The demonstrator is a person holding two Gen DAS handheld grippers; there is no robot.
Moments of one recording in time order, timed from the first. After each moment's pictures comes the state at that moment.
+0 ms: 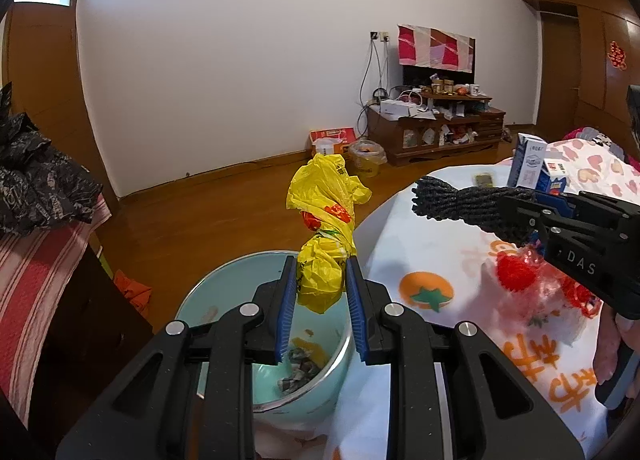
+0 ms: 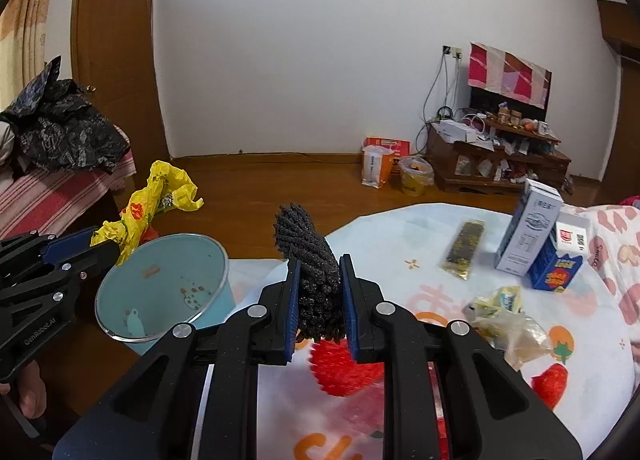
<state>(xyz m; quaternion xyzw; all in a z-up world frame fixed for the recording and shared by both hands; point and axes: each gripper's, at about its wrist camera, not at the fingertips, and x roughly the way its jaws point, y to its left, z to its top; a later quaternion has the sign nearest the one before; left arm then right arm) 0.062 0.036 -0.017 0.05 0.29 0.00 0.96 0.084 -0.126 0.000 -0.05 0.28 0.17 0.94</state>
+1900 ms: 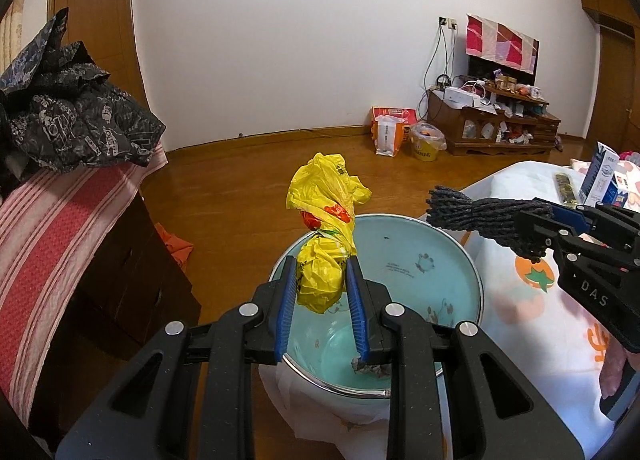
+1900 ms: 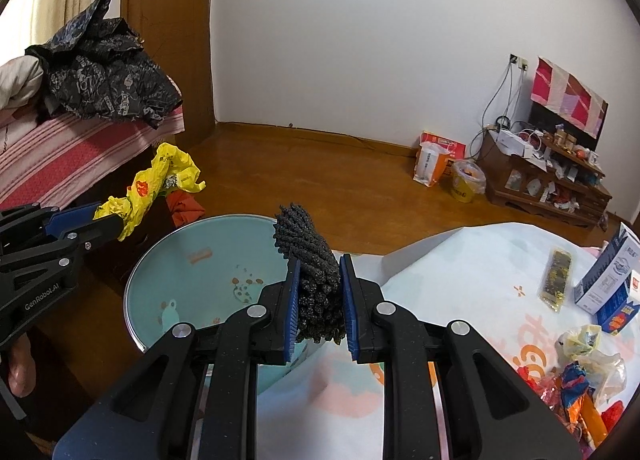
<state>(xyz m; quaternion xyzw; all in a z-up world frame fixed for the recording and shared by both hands) 0.067 0.137 -0.045 0.00 0.33 0.09 0.94 0.100 -0.012 -0.031 -0.12 0.31 0.25 0.91</state>
